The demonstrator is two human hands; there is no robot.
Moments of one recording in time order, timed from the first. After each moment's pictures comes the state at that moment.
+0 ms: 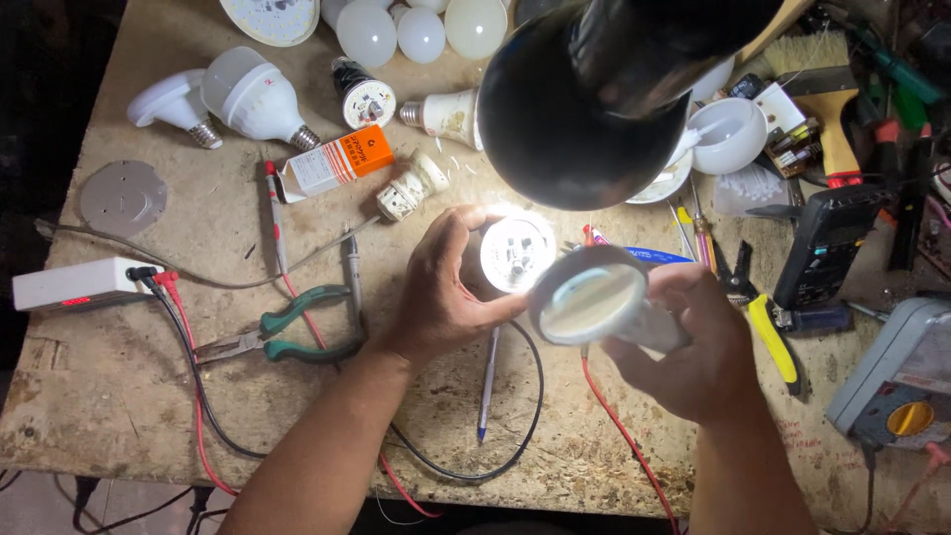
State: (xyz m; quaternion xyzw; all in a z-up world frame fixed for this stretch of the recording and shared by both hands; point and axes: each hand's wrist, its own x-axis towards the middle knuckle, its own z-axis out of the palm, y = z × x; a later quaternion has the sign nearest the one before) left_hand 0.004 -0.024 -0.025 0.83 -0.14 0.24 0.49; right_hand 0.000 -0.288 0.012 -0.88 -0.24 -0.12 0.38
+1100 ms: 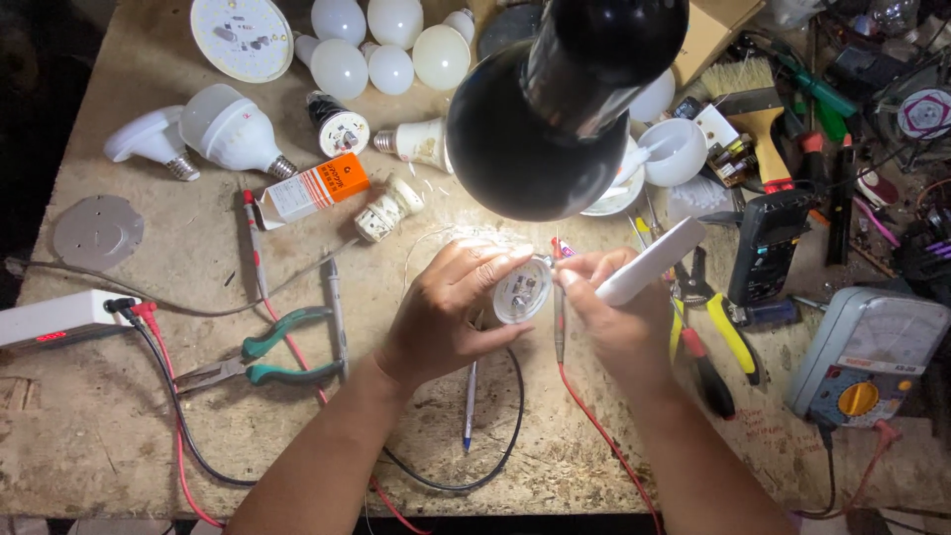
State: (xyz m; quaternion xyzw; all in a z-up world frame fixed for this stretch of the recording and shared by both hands) left_hand 0.002 -0.037 -0.009 0.81 -0.27 0.25 0.46; right_hand 0.012 -0.237 0.011 -0.77 0.01 -0.06 0.63
